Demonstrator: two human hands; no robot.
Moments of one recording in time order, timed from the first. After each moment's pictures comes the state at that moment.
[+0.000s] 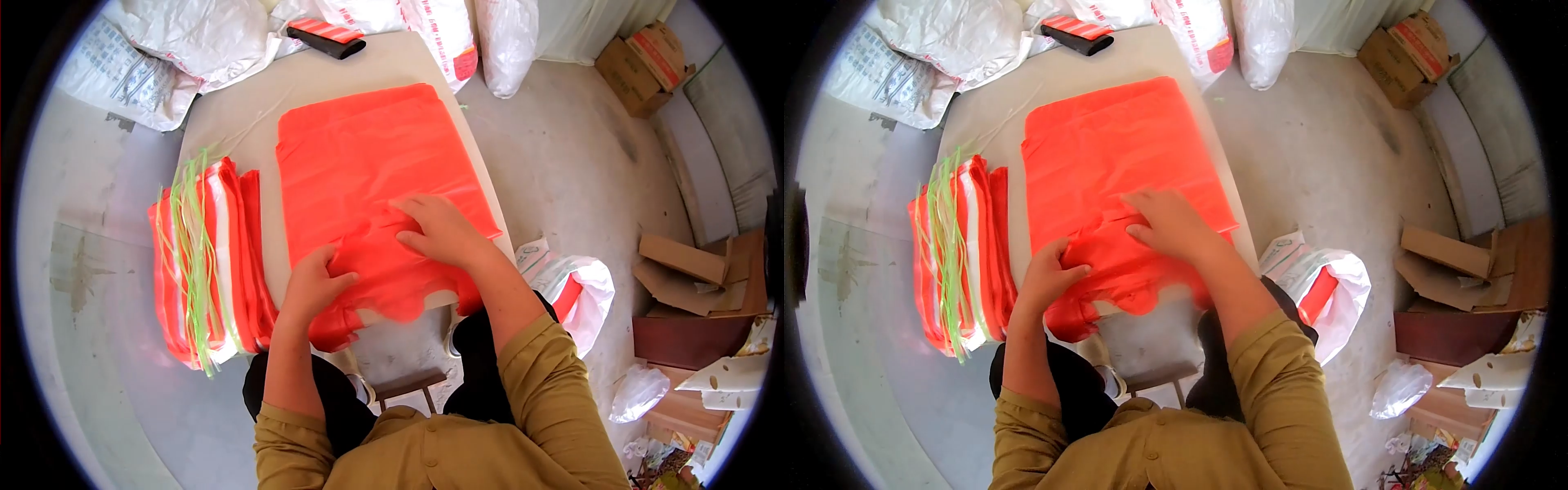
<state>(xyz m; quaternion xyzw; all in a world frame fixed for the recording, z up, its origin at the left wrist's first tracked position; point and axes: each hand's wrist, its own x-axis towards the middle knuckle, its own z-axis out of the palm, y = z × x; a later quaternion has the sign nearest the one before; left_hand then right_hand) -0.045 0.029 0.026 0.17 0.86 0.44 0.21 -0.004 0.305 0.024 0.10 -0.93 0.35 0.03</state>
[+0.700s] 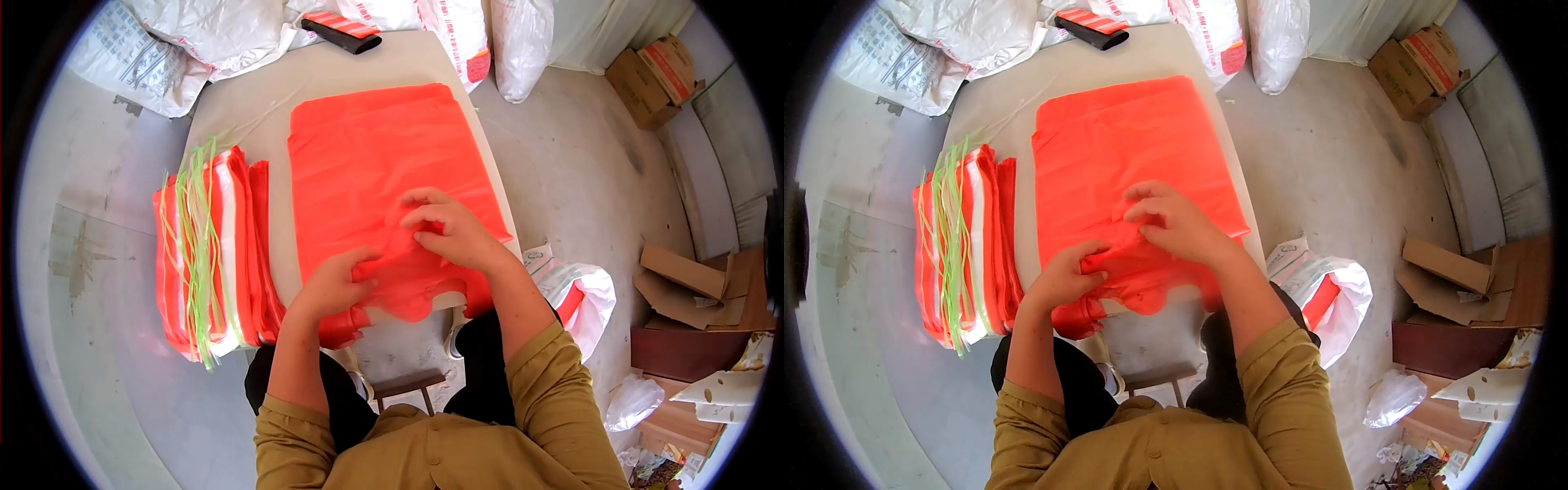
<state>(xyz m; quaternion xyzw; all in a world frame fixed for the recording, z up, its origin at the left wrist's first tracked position) -0.040 0.038 0.036 0.25 0.80 0.46 0.30 -0.001 0.304 0.041 0.11 -0.83 0.55 -0.02</state>
